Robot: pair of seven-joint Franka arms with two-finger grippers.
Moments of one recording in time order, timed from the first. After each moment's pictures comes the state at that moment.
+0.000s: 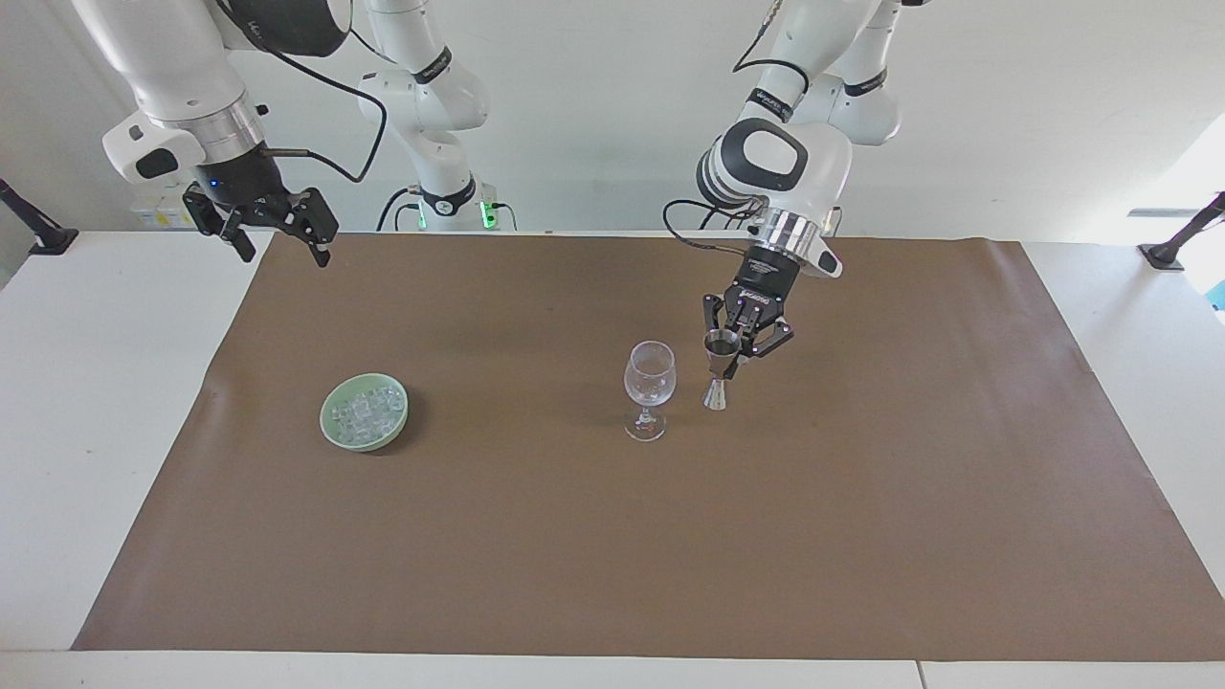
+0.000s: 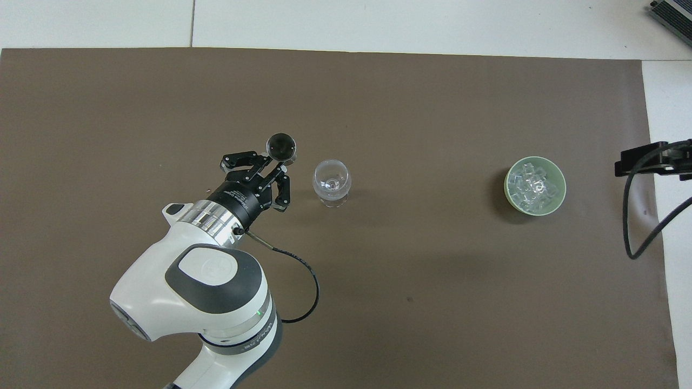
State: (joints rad) left arm -0.55 0.07 -0.13 -2.05 -1.97 3.25 -1.02; right arm -0.05 -0.01 -0.01 -1.56 -0.02 1.59 0.02
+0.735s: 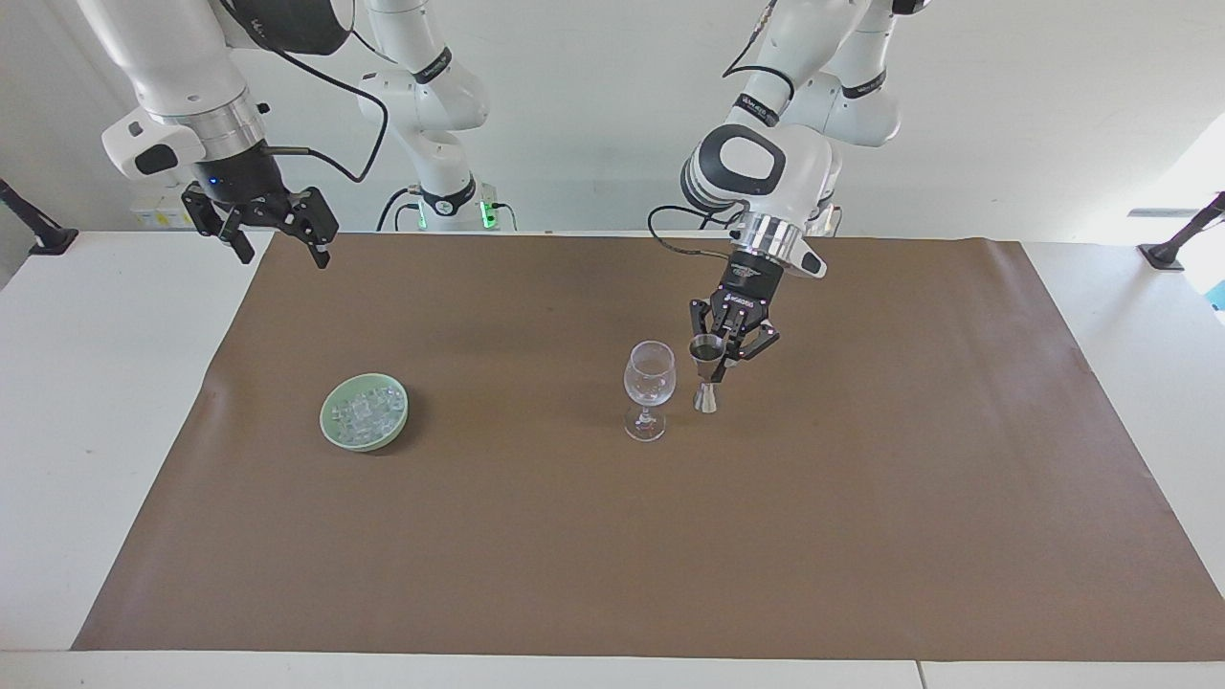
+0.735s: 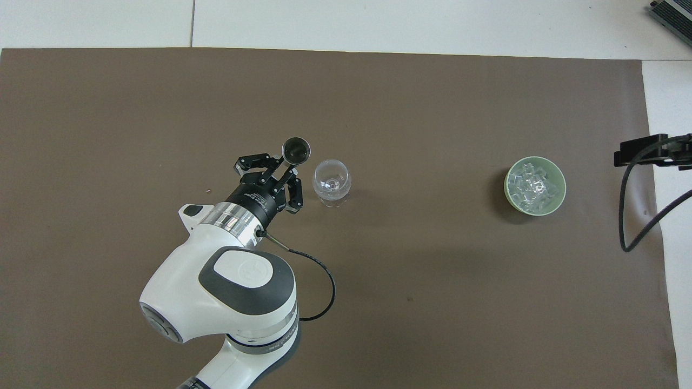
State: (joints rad) left arm -0.60 0.13 -0.13 -2.00 -1.91 3.35 -1.01; right arm -0.04 -0.01 -0.01 -1.57 -0.02 1.66 0.02
